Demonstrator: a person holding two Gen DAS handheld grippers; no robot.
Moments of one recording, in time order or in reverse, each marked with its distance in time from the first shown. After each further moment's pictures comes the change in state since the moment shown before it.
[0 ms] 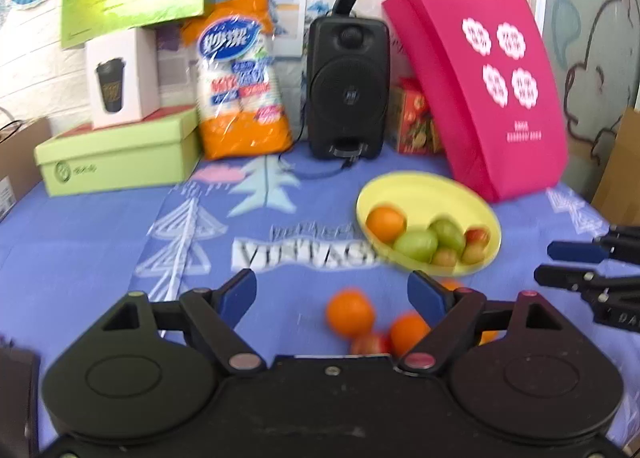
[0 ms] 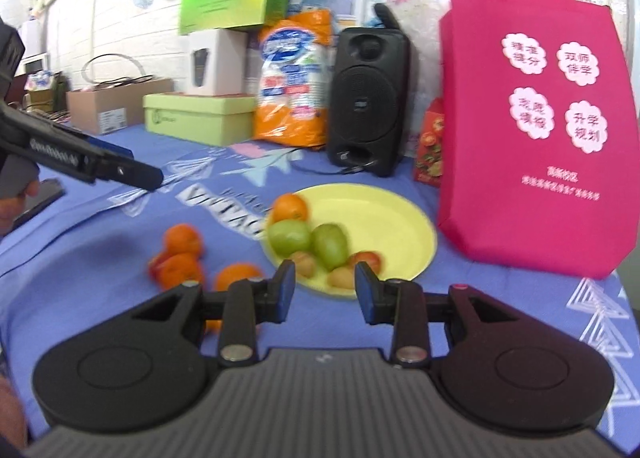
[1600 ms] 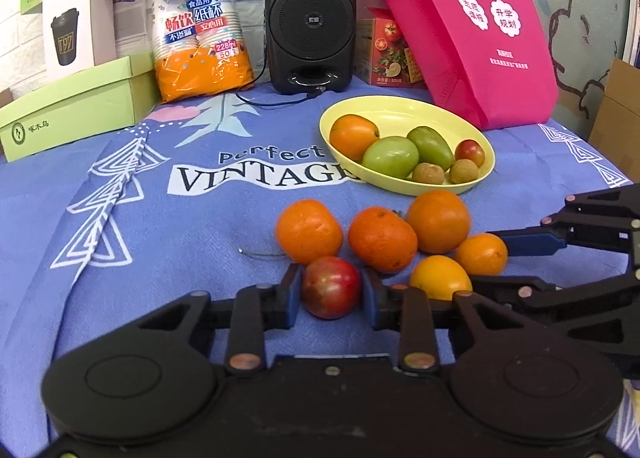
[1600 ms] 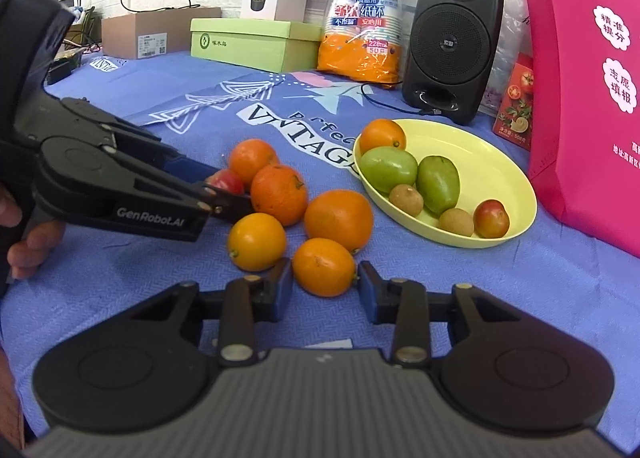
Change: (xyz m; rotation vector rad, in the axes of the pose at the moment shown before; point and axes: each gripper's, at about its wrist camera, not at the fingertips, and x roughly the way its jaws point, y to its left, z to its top) left arm 0.060 -0.018 -0.051 0.048 0.079 -0.068; right arm 0.055 0.063 -0.030 -0.108 0.147 0.062
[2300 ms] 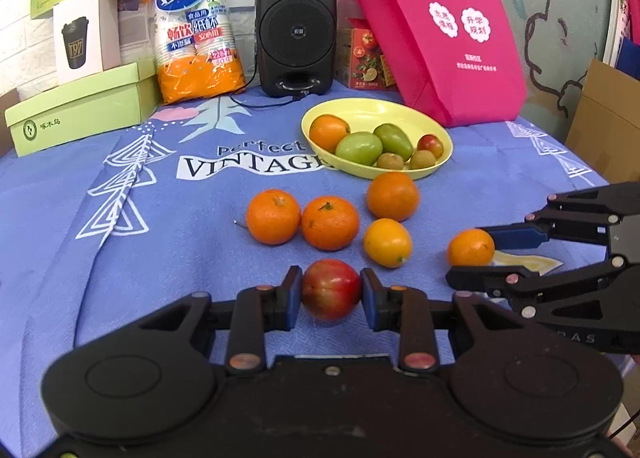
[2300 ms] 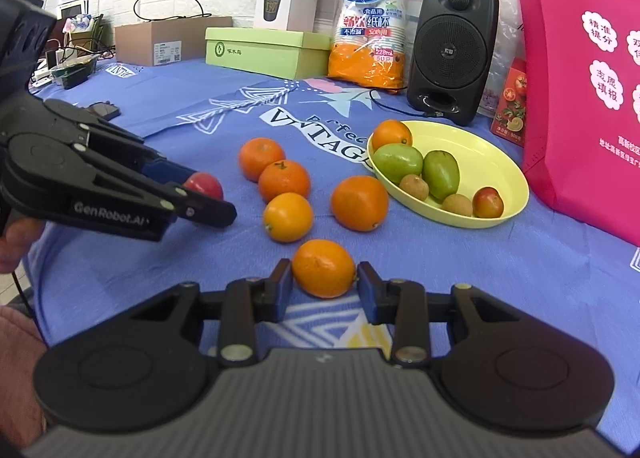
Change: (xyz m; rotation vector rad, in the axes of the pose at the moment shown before) left arm -0.062 -0.014 -0.022 0.005 -0.015 -0.034; right arm -0.040 0.014 -0.016 0.010 -0.021 0.017
